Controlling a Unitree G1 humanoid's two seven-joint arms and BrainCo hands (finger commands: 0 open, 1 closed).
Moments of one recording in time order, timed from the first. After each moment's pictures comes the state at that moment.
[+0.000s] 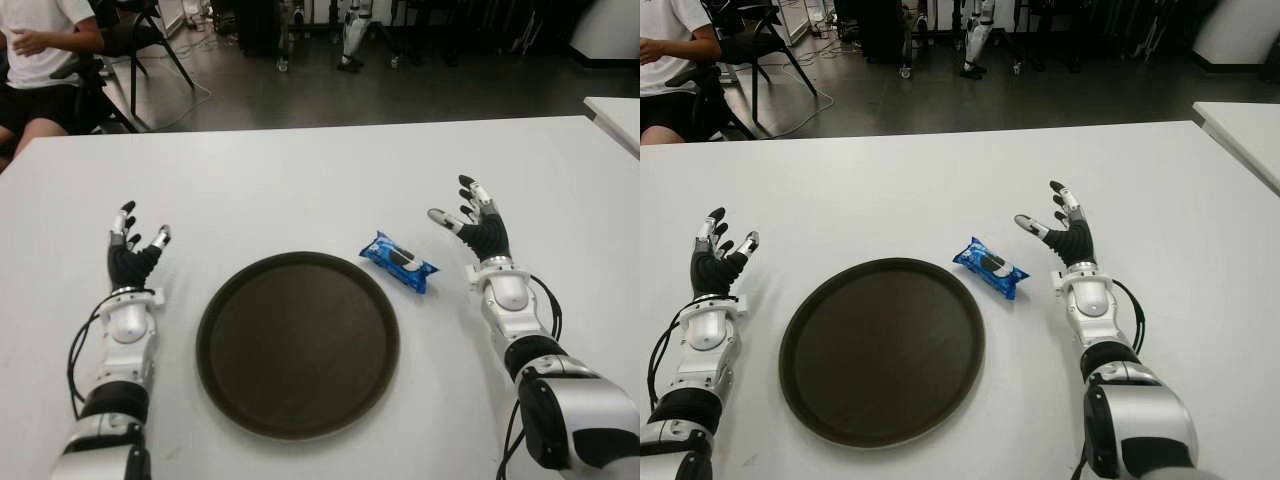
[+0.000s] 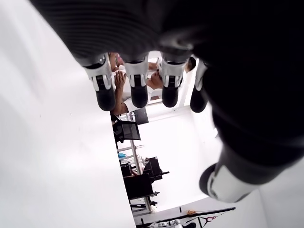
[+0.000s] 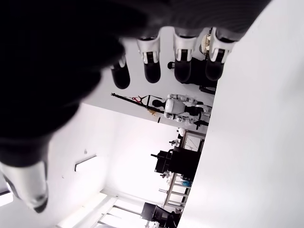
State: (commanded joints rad) left arm -0.36 0.21 0.18 0.87 0.03 -0.46 0.25; right arm -0.64 -0.16 -0.12 1.27 -0.09 -0.66 -0.07
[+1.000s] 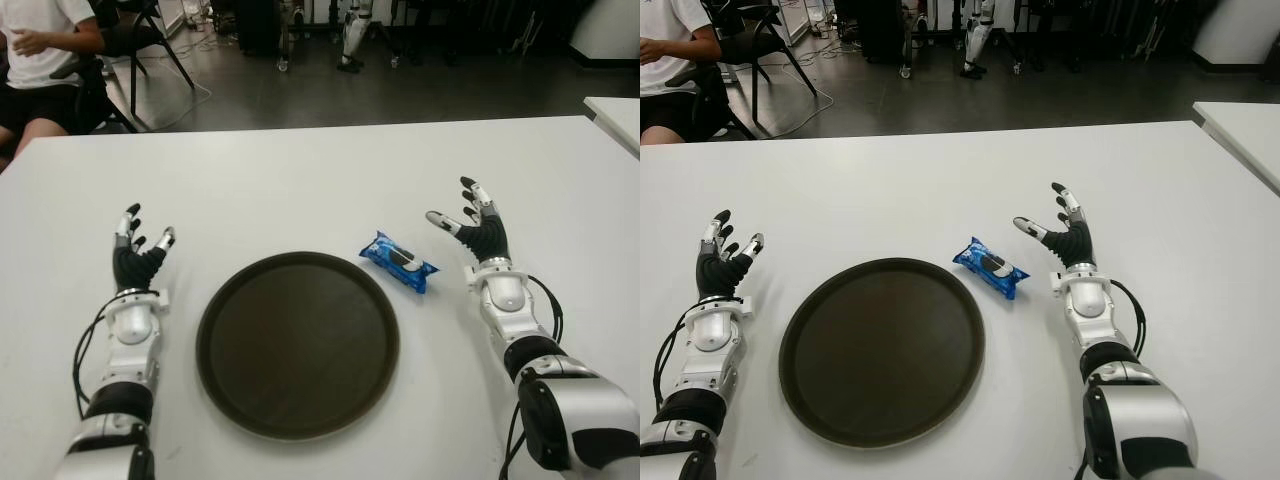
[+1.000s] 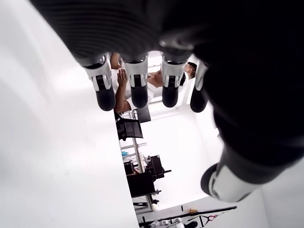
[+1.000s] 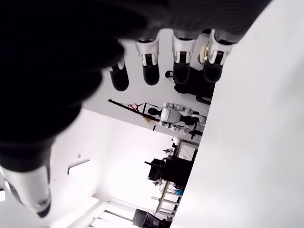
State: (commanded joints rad) left arm -0.37 0.22 0.19 0.88 0.03 -0.45 0.24; right arm -0.64 -0.16 -0.09 1.27 -0.13 -0.65 -0.13
